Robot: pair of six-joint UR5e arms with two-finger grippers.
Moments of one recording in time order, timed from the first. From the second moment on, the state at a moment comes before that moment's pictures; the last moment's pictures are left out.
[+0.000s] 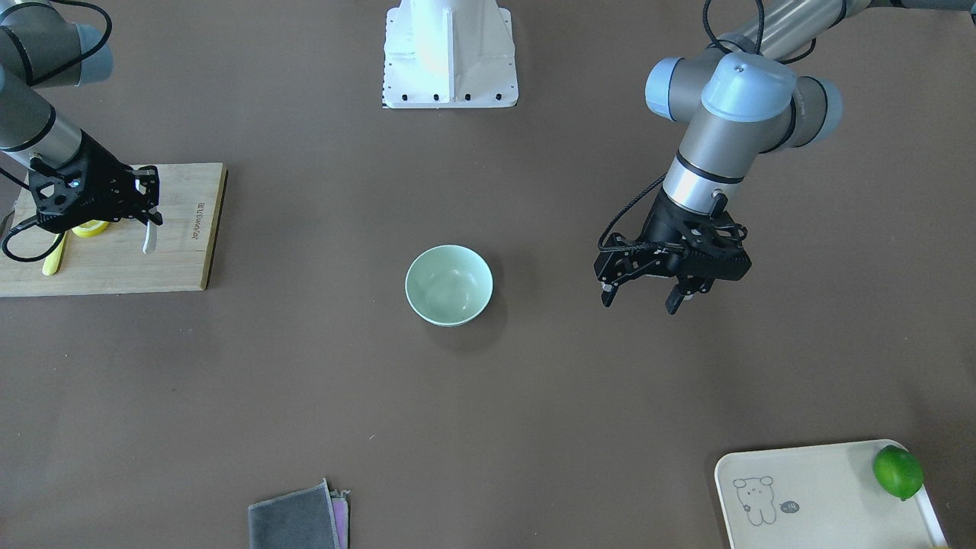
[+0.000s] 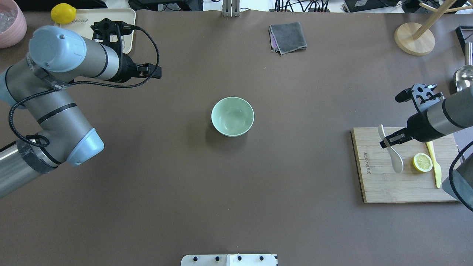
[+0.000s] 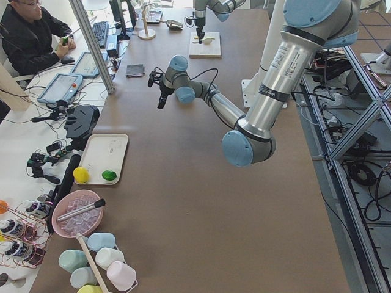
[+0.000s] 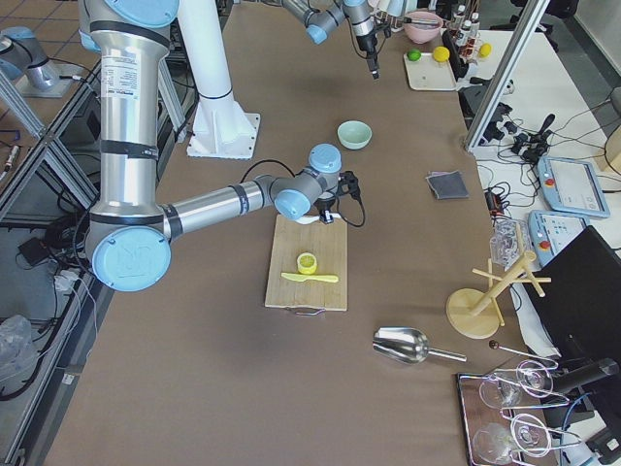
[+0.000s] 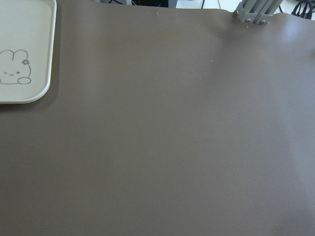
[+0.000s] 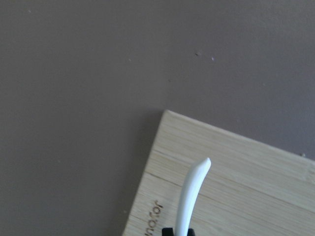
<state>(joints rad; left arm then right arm) -0.81 -2.03 -1.67 -2.03 -1.82 -1.02 0.90 -1.59 1.88 -1.11 2.26 0.62</state>
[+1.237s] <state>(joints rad) -1.27 -1.81 -1.65 -1.92 -2.12 -0.43 0.79 -0.89 1.64 -1.47 2.11 0.90</state>
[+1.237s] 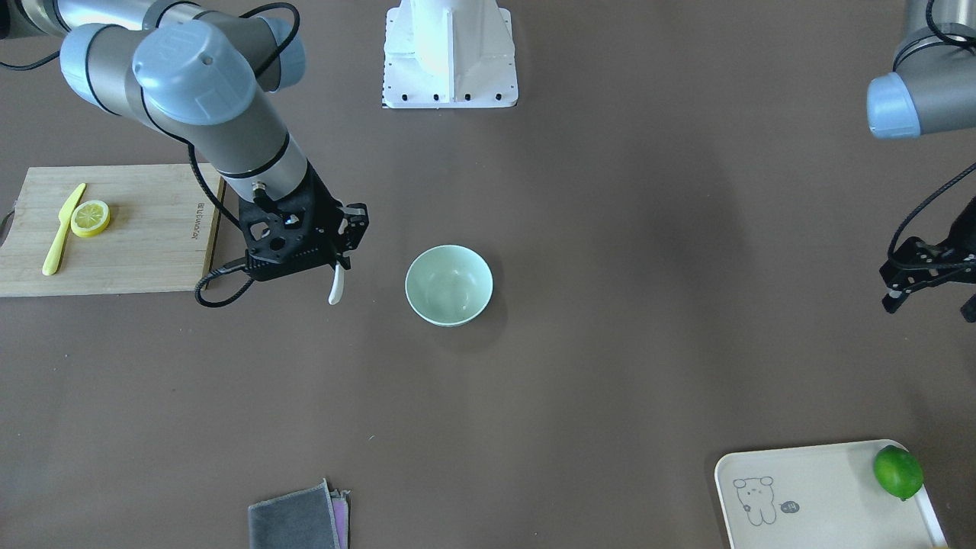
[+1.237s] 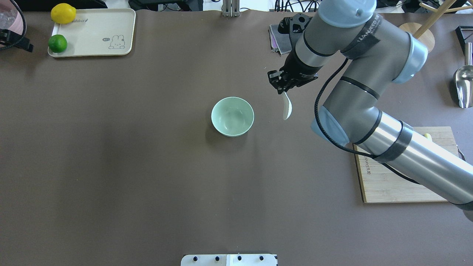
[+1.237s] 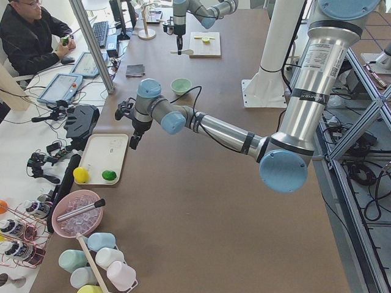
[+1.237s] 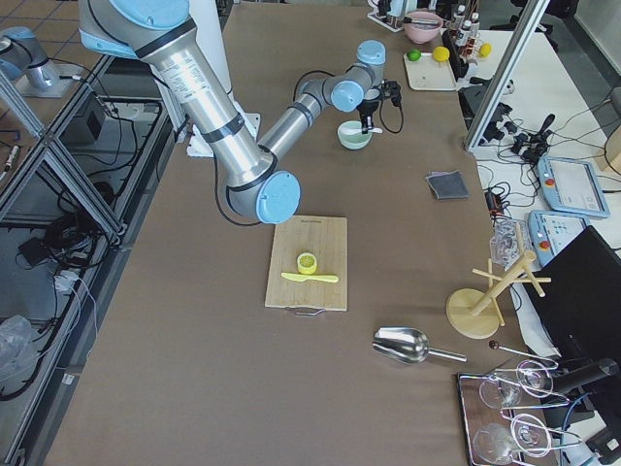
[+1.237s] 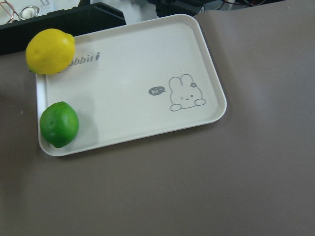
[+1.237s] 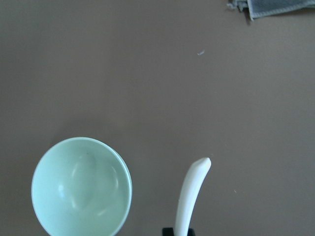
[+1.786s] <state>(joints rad) -1.29 -1.80 -1.61 -1.92 -2.13 -0.40 0.68 -0.79 1.45 -1.22 1.95 1.07</state>
